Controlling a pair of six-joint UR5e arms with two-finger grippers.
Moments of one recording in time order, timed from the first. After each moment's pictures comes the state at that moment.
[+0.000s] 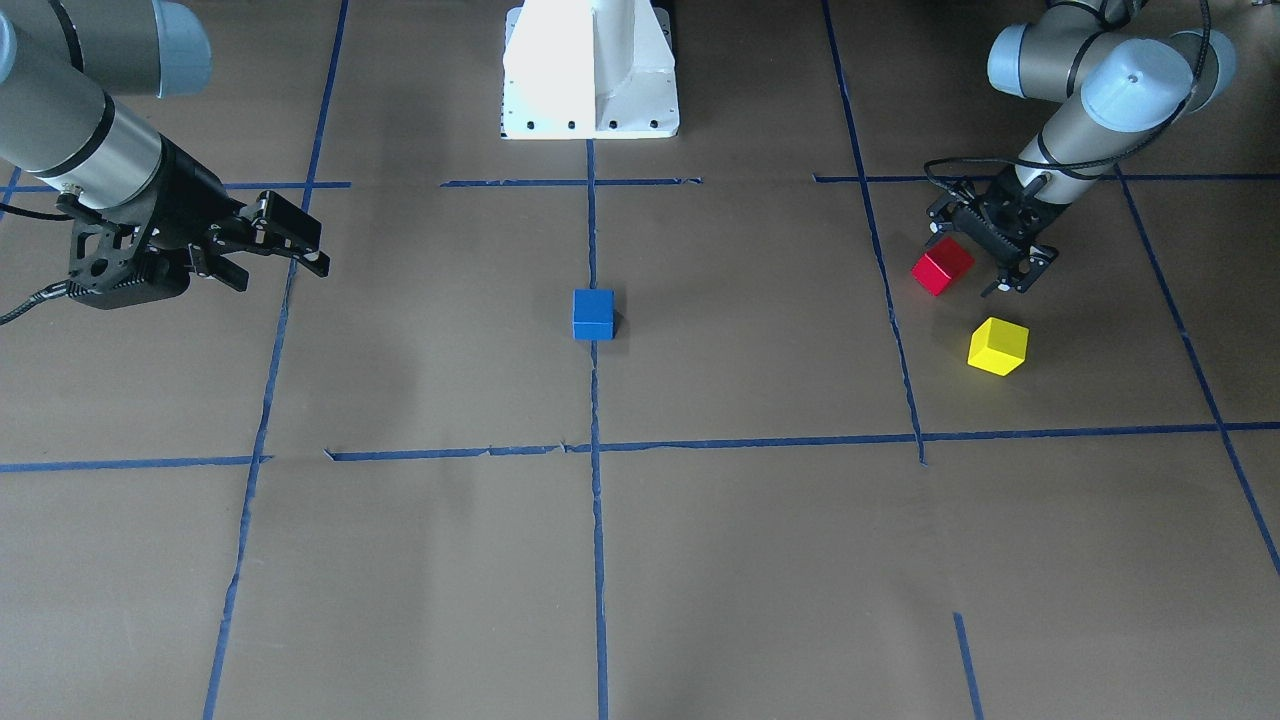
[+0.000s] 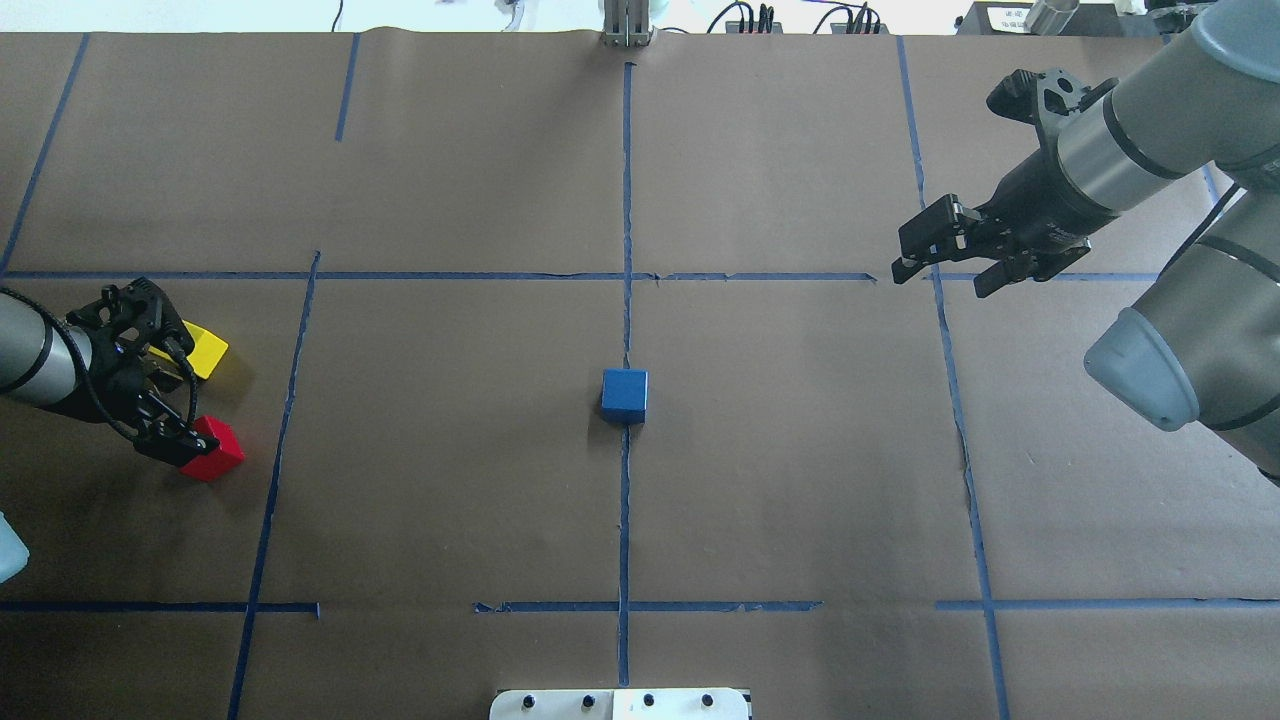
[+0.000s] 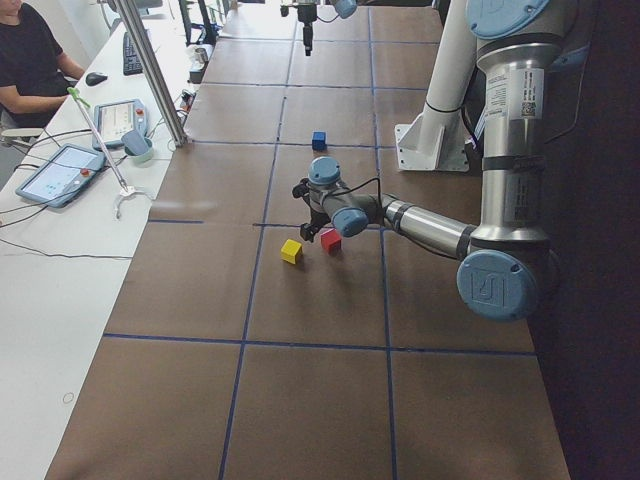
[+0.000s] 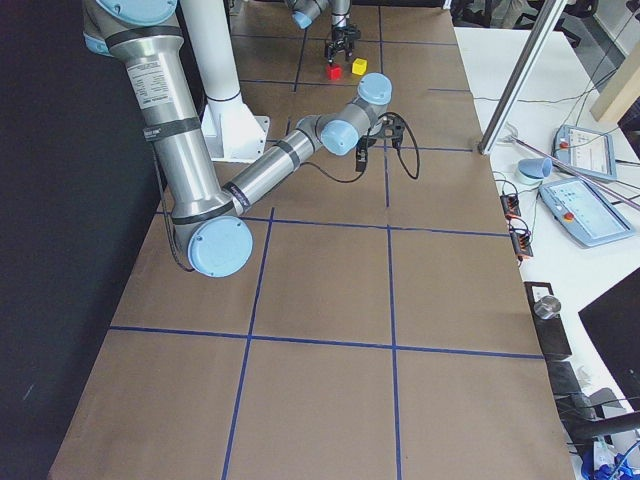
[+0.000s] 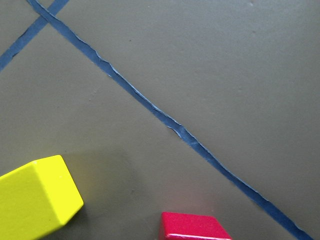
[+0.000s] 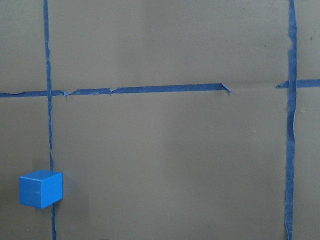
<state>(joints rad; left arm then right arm) -0.78 -1.52 -1.83 -2.14 -2.12 -0.16 0.96 -1.26 1.92 -1.44 2.39 0.97</state>
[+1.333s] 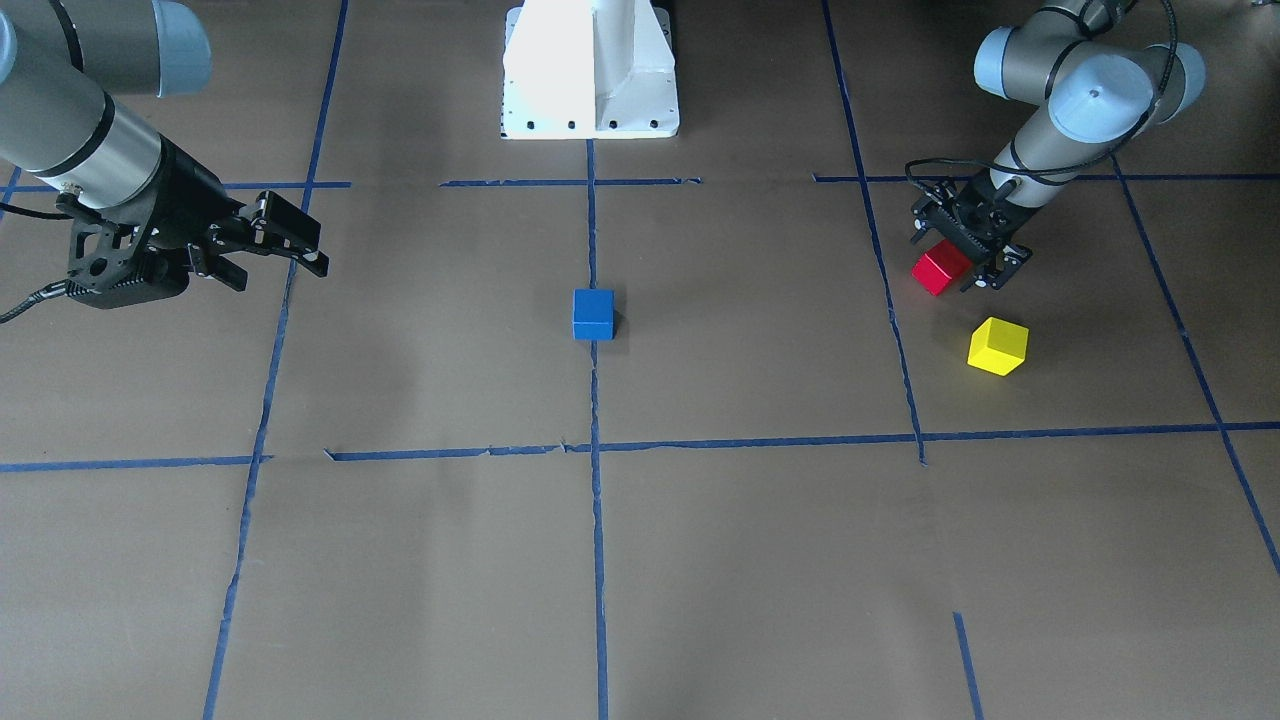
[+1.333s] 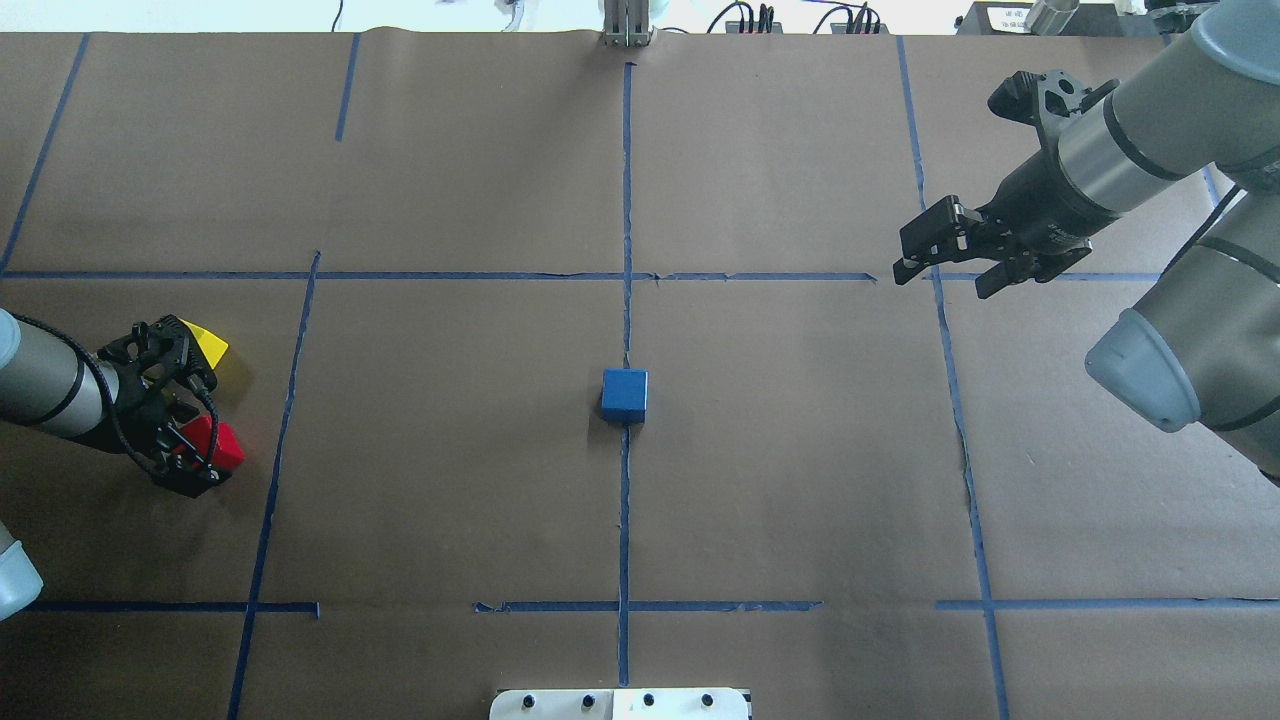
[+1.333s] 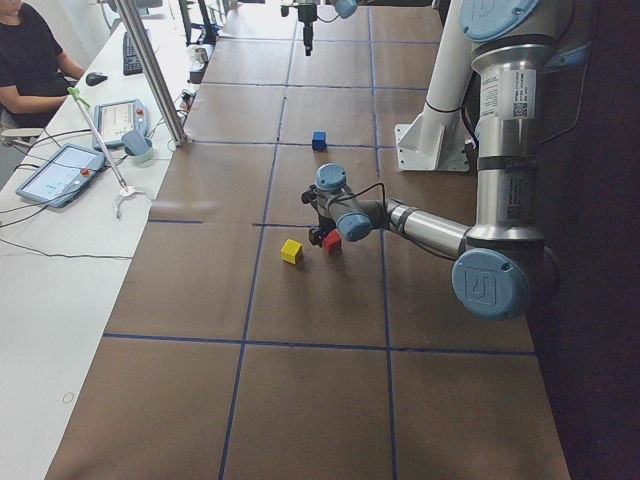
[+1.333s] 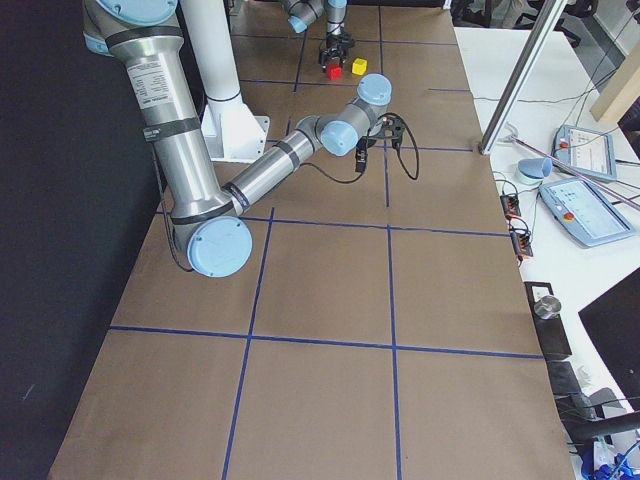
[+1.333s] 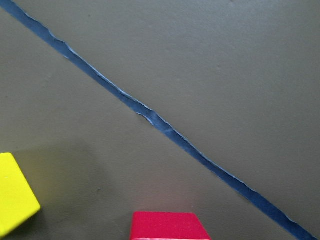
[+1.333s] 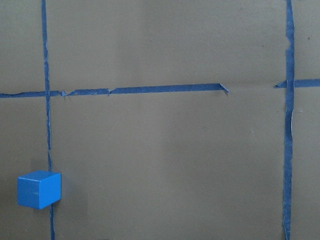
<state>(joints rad) -0.71 -1.51 -1.80 -2.15 -2.08 -0.15 0.96 -1.27 1.92 -1.44 2.39 0.97</state>
